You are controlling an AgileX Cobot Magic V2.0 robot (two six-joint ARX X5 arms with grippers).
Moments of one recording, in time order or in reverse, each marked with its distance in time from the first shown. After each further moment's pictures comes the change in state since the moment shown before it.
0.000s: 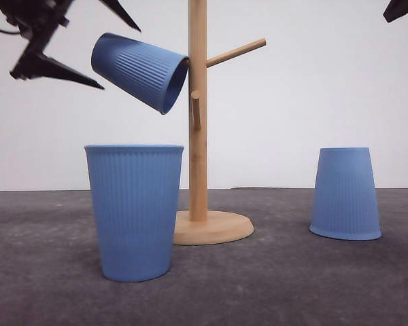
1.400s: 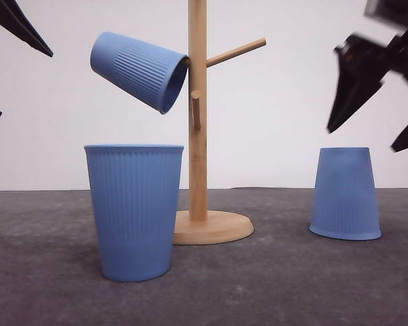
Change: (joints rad) left_arx 0.083 -0.581 -0.586 0.112 -0.188 0.143; right_arx -0.091 0.575 0.035 0.252 -0.021 0.194
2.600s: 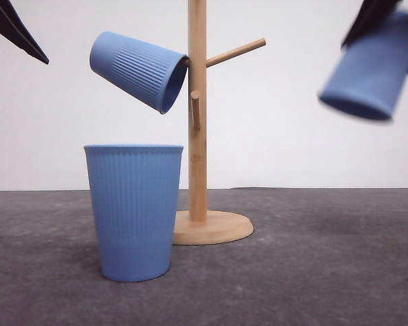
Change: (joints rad) left_arx 0.000 0.000 0.000 0.004 -0.060 0.000; right_arx -0.186 -0.159 0.126 -0.019 -0.343 0.215
